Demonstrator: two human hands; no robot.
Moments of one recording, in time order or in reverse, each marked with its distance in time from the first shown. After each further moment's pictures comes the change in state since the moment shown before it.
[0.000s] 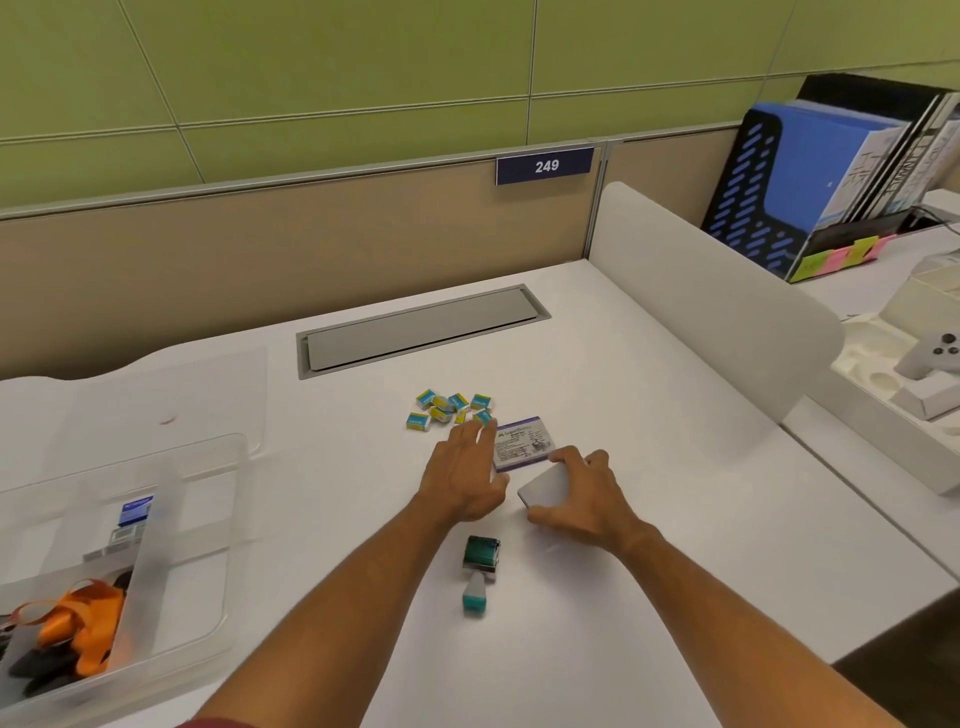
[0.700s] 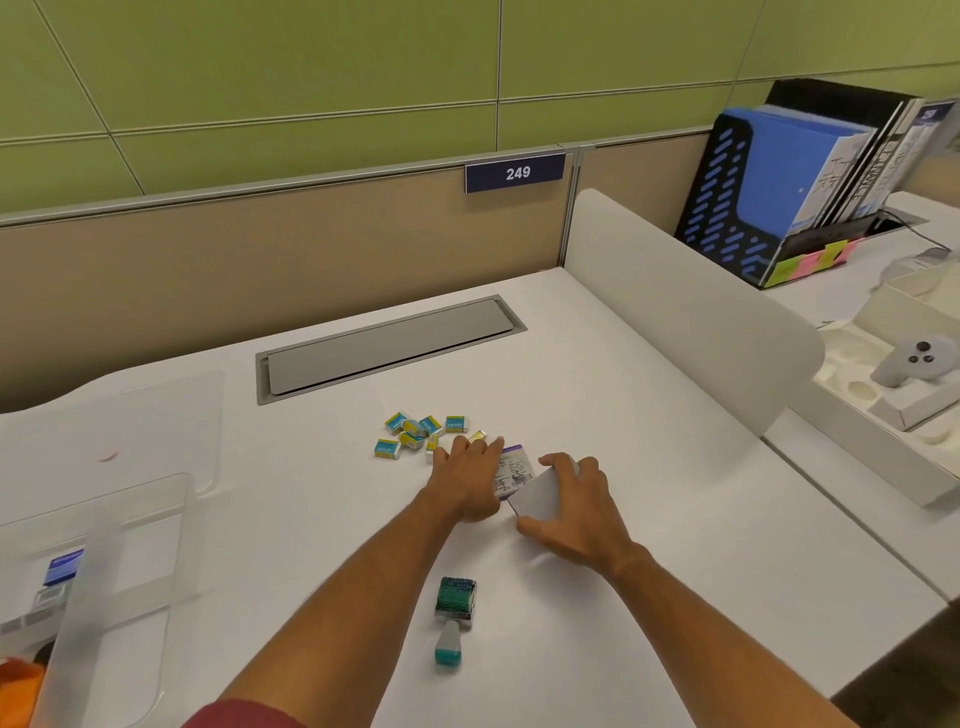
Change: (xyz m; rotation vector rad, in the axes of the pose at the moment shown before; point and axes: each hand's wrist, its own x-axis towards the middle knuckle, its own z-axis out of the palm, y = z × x) left_hand 0.064 0.017 0.013 0.156 -0.196 0.051; right_hand 0.021 0.014 -0.009 -0.019 0.124 -0.055
